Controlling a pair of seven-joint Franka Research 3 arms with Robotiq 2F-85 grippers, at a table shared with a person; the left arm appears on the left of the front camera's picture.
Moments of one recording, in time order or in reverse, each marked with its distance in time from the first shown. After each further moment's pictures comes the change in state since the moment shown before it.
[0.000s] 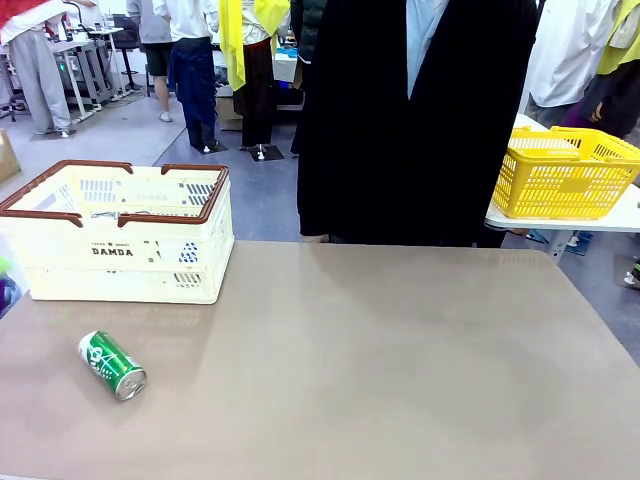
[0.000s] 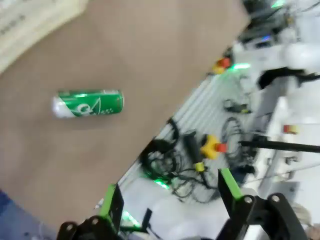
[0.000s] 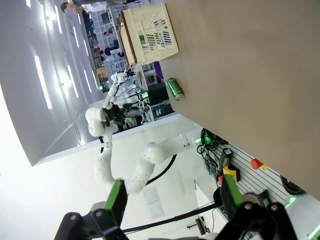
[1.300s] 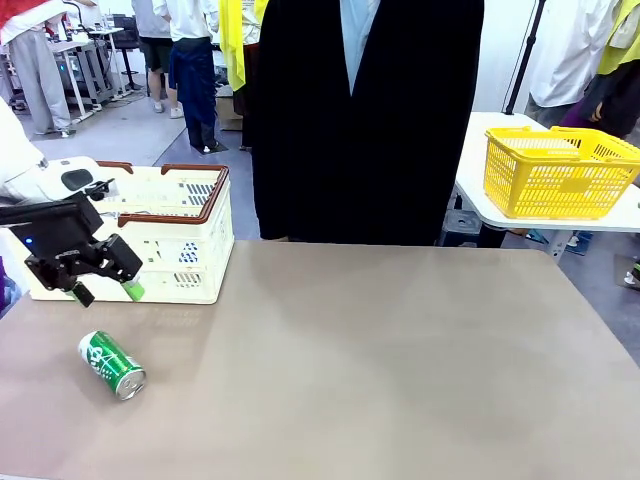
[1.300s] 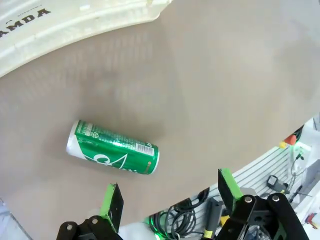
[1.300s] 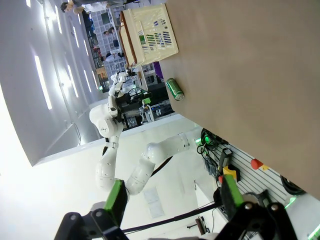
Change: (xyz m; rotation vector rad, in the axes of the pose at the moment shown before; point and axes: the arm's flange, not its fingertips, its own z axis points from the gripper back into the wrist) left arm 0.083 -0.023 -0.116 0.308 -0.089 0.341; right arm 0.000 0.000 0.000 0.000 0.000 0.000
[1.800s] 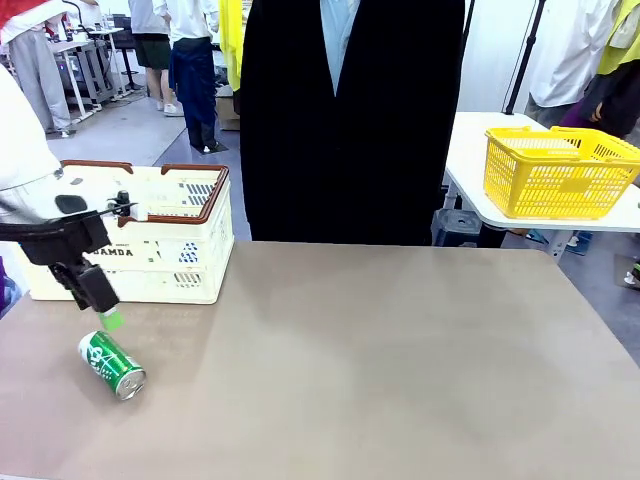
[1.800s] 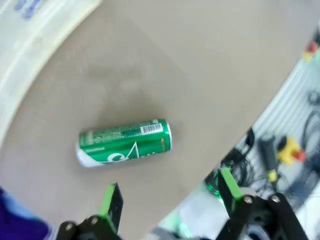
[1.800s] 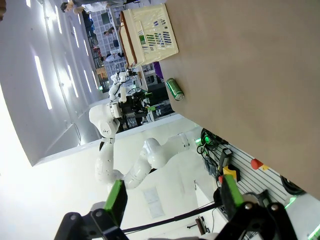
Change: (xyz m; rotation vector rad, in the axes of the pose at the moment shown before) left arm -0.007 -0.006 -0.007 0.062 0.158 -0.598; right arm 0.000 0.000 0.000 0.000 0.000 0.000
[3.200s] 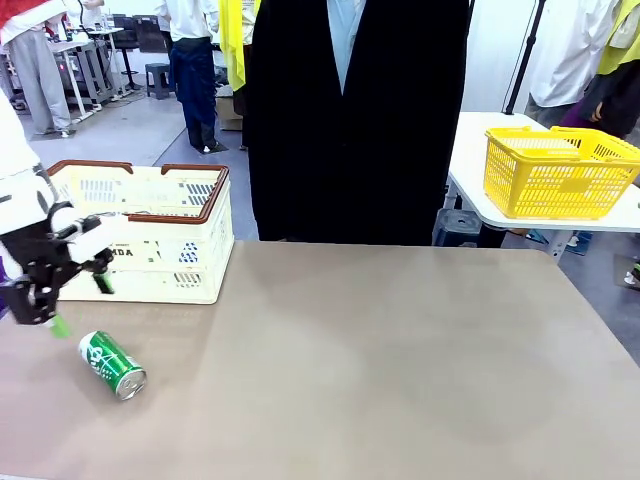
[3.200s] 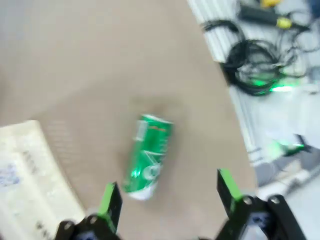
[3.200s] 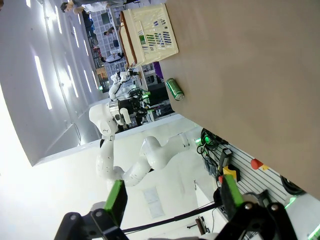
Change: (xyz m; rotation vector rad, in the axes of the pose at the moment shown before) left arm -0.010 0.015 0.007 0.003 -0.033 -1.083; right arm 0.000 0.000 0.000 0.000 0.000 0.000
